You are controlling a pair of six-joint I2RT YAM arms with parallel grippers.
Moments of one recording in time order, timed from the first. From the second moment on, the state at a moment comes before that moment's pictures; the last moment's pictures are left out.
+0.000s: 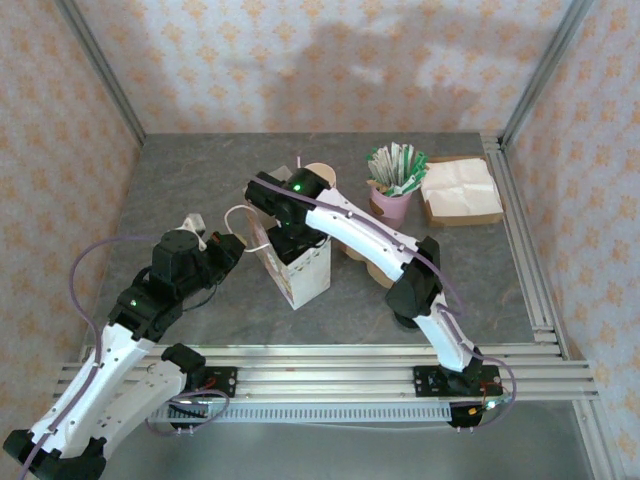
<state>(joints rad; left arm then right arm) -0.41 0.66 0.78 -0.59 0.04 -1.16 0.98 2.22 2.40 -1.59 0.09 0.43</state>
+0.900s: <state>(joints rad) -0.41 0.66 0.78 -0.59 0.04 -1.16 0.98 2.30 2.44 -1.63 0.05 0.43</state>
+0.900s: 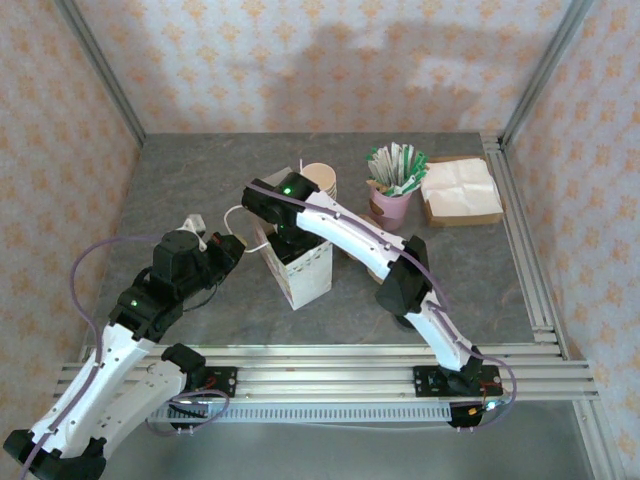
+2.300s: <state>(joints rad) -0.41 0.66 0.78 -0.60 0.04 -1.16 0.97 2.12 2.05 -1.35 0.02 0.45</state>
